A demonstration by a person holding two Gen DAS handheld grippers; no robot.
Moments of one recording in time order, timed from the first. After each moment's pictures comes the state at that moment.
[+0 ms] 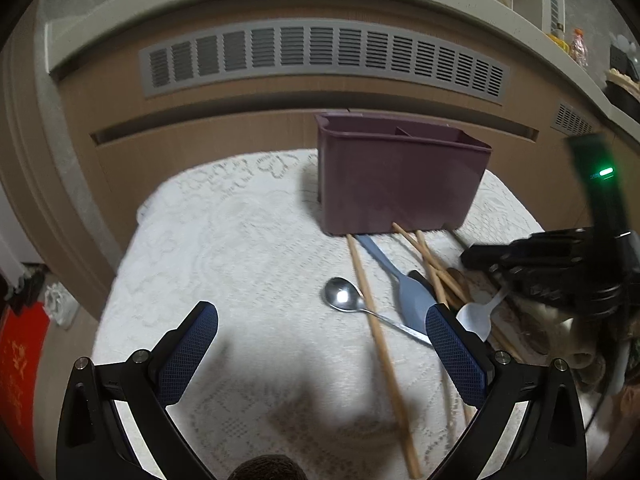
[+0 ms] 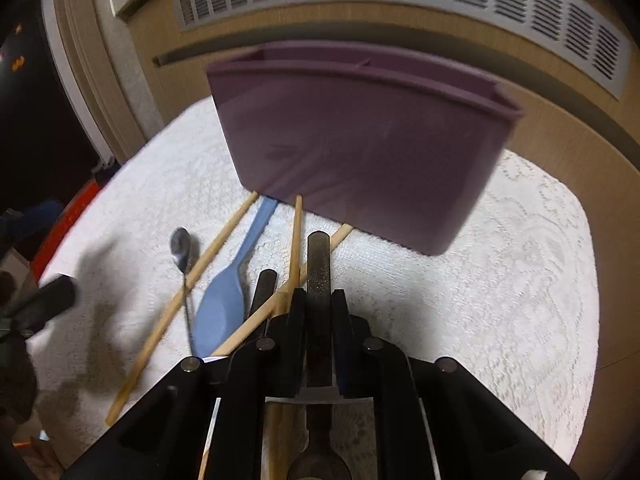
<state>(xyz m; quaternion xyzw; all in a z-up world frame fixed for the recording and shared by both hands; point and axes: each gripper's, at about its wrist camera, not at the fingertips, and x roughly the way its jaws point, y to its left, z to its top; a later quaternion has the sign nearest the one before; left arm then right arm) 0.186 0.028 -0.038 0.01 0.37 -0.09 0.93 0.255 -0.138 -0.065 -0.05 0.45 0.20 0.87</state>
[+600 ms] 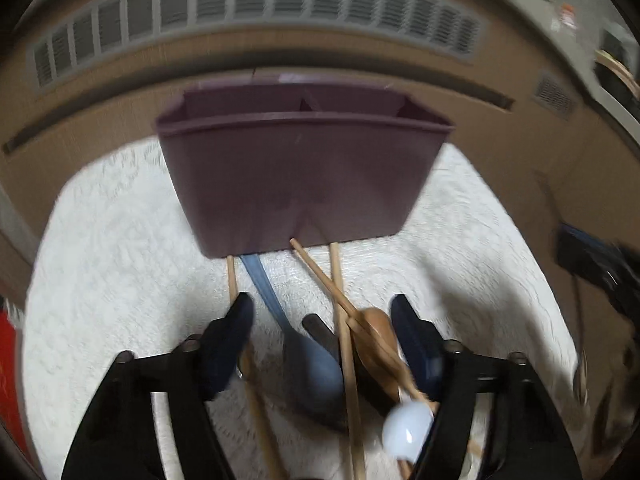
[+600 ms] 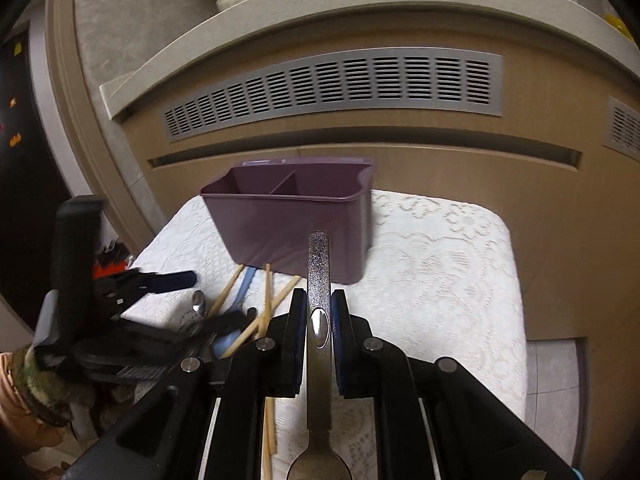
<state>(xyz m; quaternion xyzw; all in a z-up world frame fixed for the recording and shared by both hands) 0.268 -0.056 -0.056 -0.01 0.45 -0.15 0.88 0.204 -0.215 0.002 0.04 0.35 0.16 0.92</state>
